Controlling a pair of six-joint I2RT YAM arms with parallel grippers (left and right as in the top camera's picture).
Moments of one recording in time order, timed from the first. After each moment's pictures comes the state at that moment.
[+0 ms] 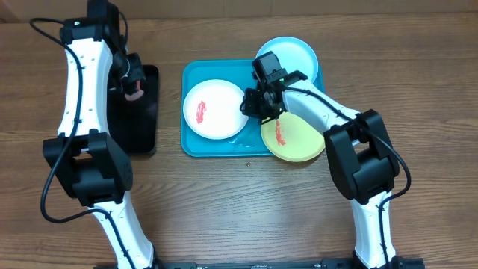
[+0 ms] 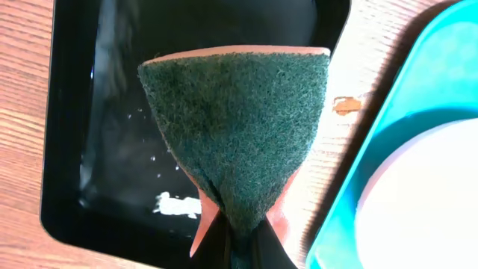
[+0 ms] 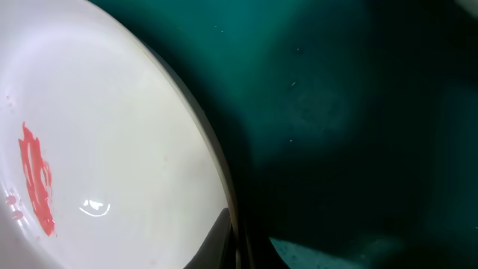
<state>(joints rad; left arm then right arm) 0.10 2.16 2.11 -1.38 -0.04 -0.23 0.46 2.24 1.64 -0.61 -0.31 0.59</state>
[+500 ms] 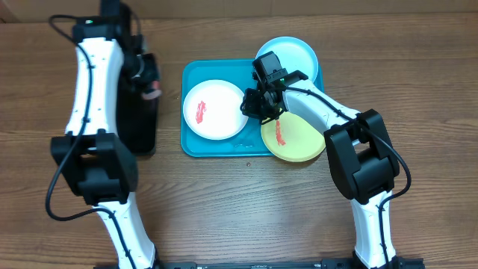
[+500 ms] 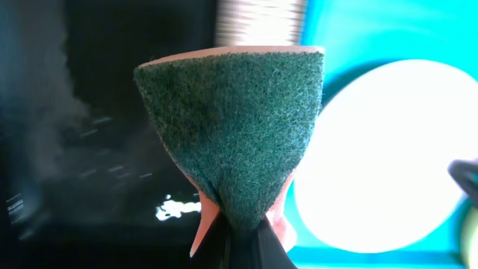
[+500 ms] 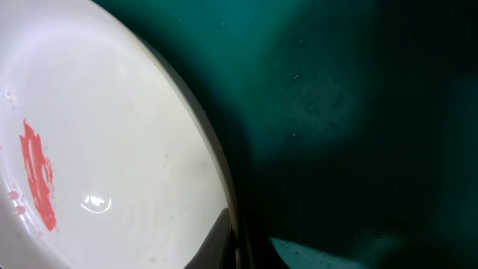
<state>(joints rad) 0.03 2.16 2.11 -1.37 0.10 -0.12 0.46 2.24 1.64 -0.61 -0.33 0.59</state>
